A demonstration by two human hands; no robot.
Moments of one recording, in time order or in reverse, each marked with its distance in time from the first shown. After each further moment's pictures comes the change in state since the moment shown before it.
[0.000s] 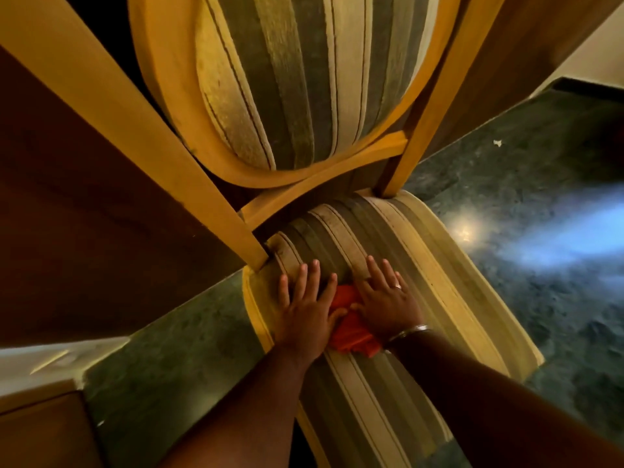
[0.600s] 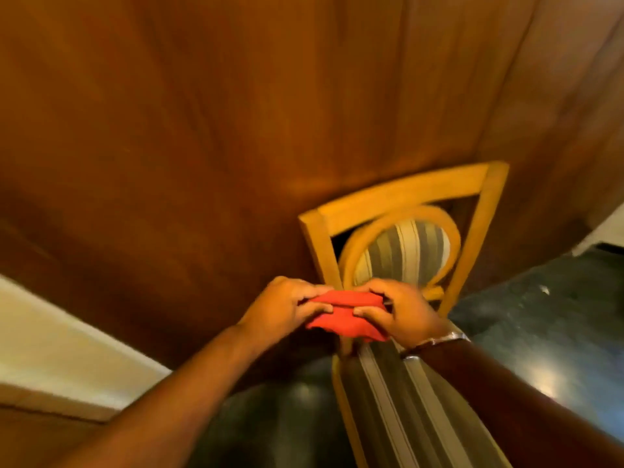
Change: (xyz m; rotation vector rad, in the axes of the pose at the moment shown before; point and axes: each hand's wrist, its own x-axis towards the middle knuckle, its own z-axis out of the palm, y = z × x) left_hand -0.155 -0.077 -0.461 -0.440 0.338 0.220; right_hand -0.155 -0.132 -0.391 0.705 0.398 -0.572
